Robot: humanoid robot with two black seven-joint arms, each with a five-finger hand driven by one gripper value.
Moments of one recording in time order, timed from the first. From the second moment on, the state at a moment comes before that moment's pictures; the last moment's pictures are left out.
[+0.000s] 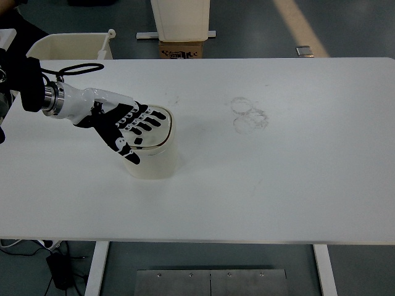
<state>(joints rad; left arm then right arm) -1.81 0.76 0.60 -1.51 0.14 -0.37 0.06 -0.02 0.00 0.32 0.19 -0.22 0.03 0.51</state>
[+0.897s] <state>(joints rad) -1.78 0.79 0.60 -1.51 0.14 -0.37 0.06 -0.02 0.00 0.32 0.19 -0.22 0.03 0.51</state>
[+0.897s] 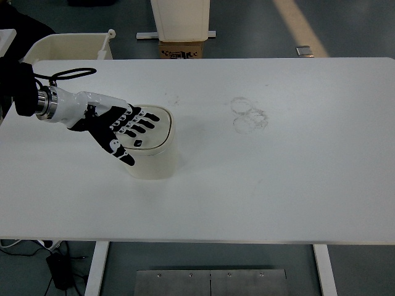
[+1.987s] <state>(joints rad) -1.77 0.78 0.59 -1.50 0.14 -0.37 0.06 -0.02 0.00 0.32 0.19 -0.22 0.03 0.51</state>
